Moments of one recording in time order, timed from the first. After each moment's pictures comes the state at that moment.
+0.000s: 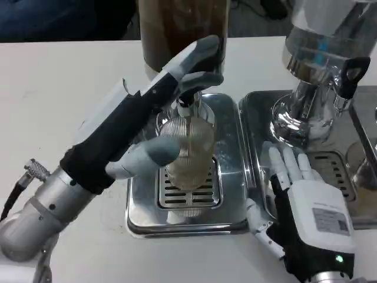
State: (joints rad) left arm -0.18 0.35 -0.04 0.21 -0.16 -0.75 -0.58; right arm 0.28 -0.17 0.41 -0.15 -1.03 0.20 -0.36
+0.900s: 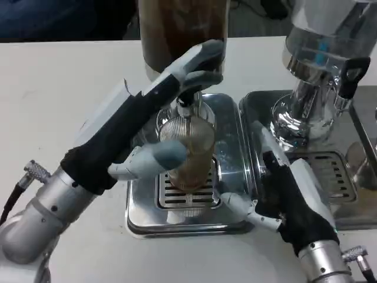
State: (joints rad) left arm -0.18 0.36 -0.05 0.20 -0.10 -0.77 -0.51; right arm 0.10 -0.17 0.27 0.05 -0.43 -0.15 -0.19
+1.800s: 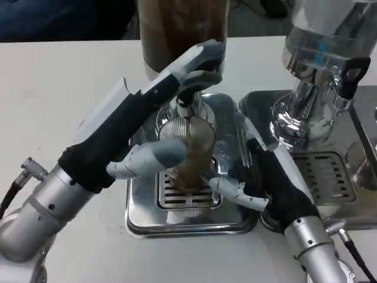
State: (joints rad) left arm -0.18 0.38 -0.05 0.18 -0.10 -0.75 -0.51; right arm -0.10 -0.12 0.22 0.34 -0.32 -0.27 -0.09
